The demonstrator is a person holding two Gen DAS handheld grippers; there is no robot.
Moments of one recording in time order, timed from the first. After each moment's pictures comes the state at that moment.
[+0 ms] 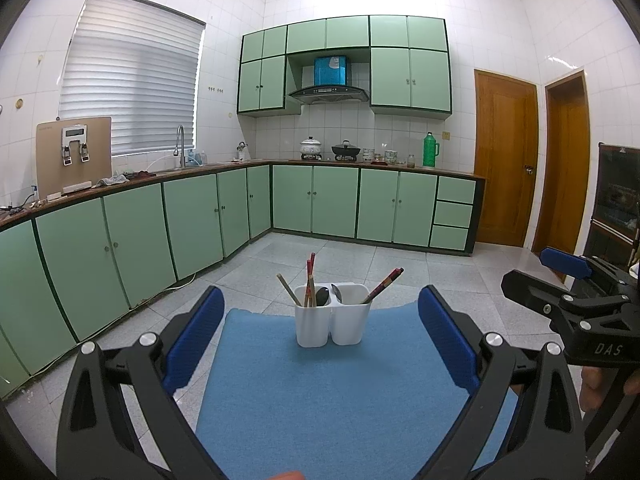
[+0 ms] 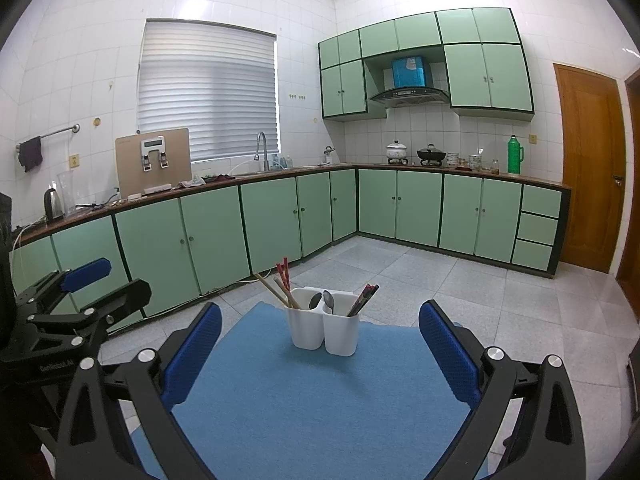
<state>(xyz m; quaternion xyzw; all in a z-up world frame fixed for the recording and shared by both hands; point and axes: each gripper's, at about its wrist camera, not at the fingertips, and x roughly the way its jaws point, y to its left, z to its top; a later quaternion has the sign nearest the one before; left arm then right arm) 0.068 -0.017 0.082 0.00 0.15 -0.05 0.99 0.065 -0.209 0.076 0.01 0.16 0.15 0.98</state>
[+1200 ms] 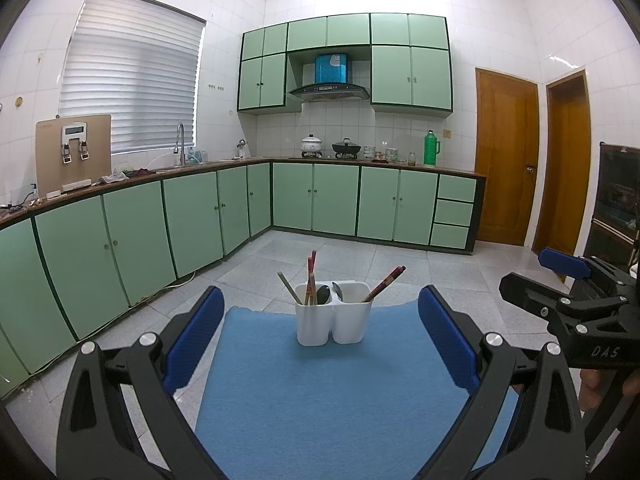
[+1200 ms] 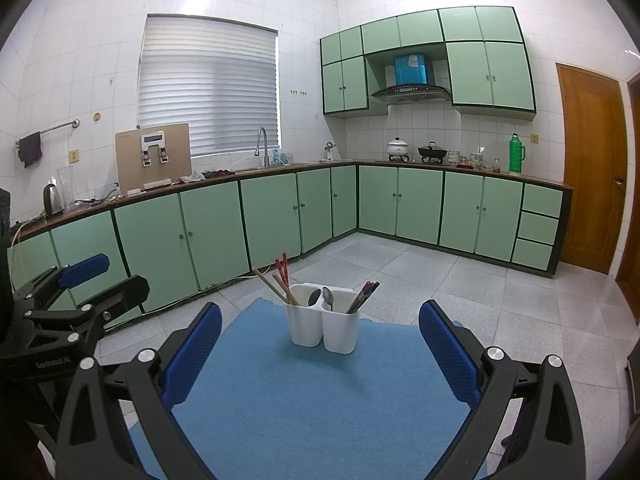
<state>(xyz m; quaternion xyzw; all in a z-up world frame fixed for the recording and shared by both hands) 0.070 -0.016 0.080 -0.01 0.15 -0.05 0.99 0.067 -0.207 0.076 0.01 0.16 0.15 0.97</state>
